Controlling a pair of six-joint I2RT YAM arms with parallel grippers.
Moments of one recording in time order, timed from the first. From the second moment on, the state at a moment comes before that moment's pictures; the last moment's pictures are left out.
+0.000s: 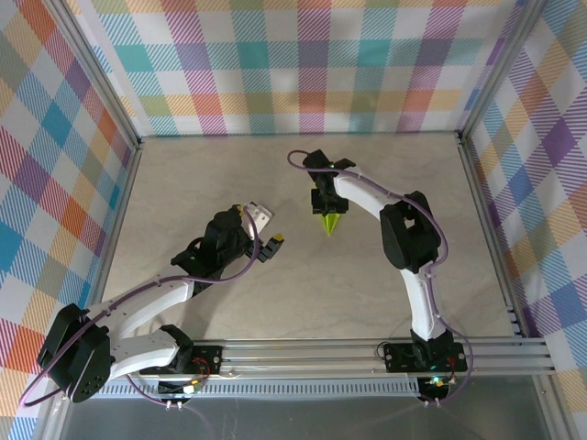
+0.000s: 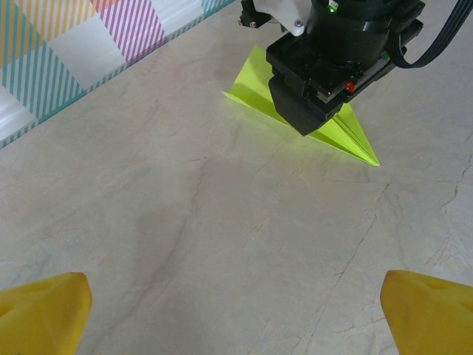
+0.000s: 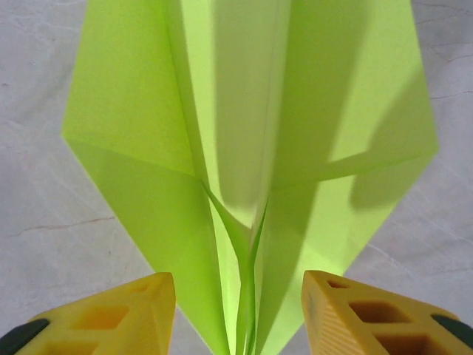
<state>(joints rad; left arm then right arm) -0.63 1.12 0.63 0.02 -0.09 0.20 0.56 2.17 1.78 -0.92 0.17 0.48</state>
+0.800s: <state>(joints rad) -0.59 1.07 0.61 0.10 -0.19 0.19 0.49 1.42 1.18 -0.77 0.17 0.35</state>
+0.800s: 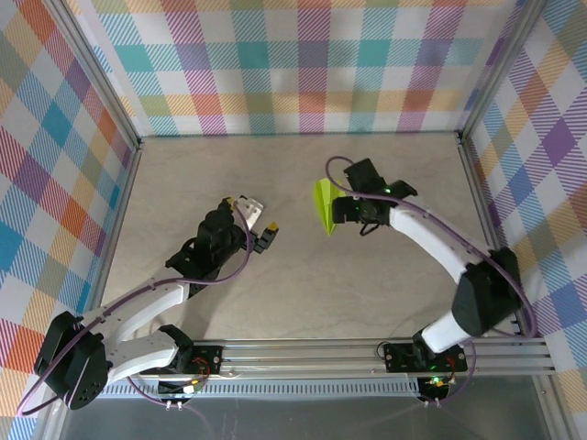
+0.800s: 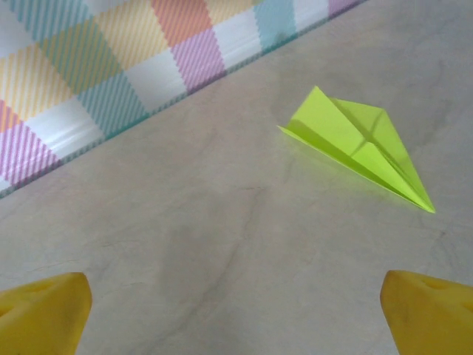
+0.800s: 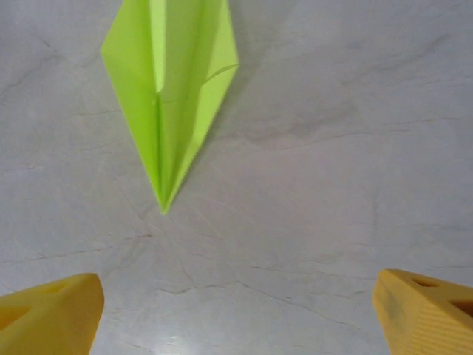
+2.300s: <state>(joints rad) -0.38 0.99 0.36 0.29 -0.51 -0.05 -0.05 1.43 0.39 0.58 -0.12 0.11</state>
